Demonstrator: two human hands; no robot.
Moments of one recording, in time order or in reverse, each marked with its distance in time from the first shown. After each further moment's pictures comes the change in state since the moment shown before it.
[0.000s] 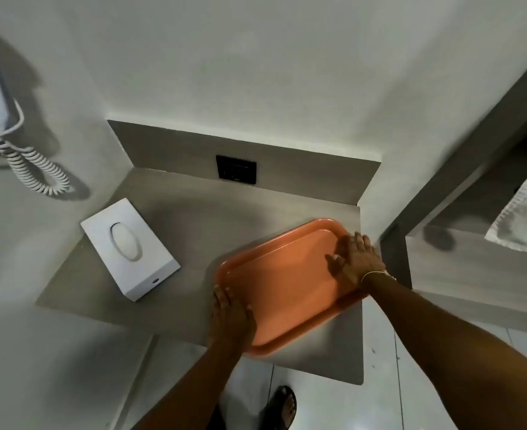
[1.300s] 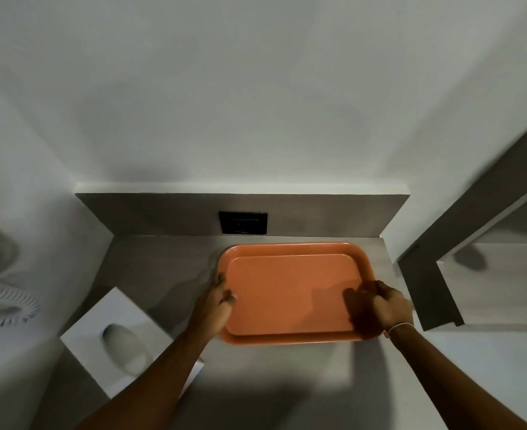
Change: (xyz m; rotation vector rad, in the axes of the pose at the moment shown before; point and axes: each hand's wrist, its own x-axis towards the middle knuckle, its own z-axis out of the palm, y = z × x) left_hand 0.232 -0.037 -0.131 -0.287 -0.142 0.302; right_hand 0.029 -0.072 0.014 0.827 0.280 0.486
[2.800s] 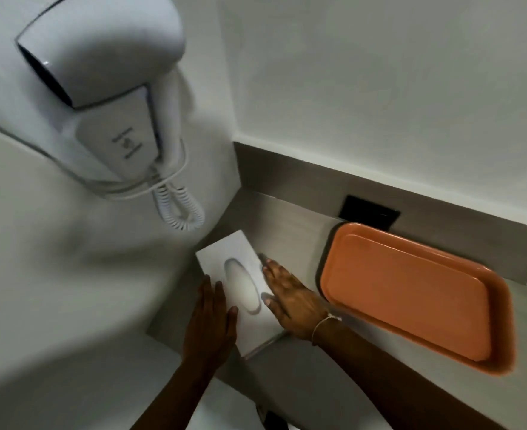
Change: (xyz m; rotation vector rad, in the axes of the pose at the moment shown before) left_hand -0.167 -0.133 -0.069 0.280 0.401 -0.280; right_hand -0.175 -0.149 0.243 -0.543 -0.689 -1.331
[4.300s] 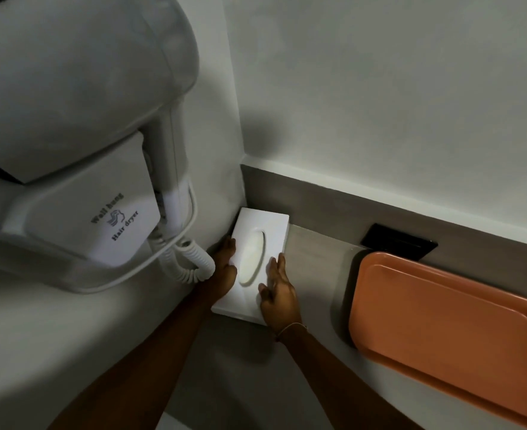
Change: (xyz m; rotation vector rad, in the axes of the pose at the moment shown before) left_hand 0.211 0.020 -0.055 -0.243 -0.078 0.040; right_hand 0.134 -0.001 0.042 0.592 0.328 0.483
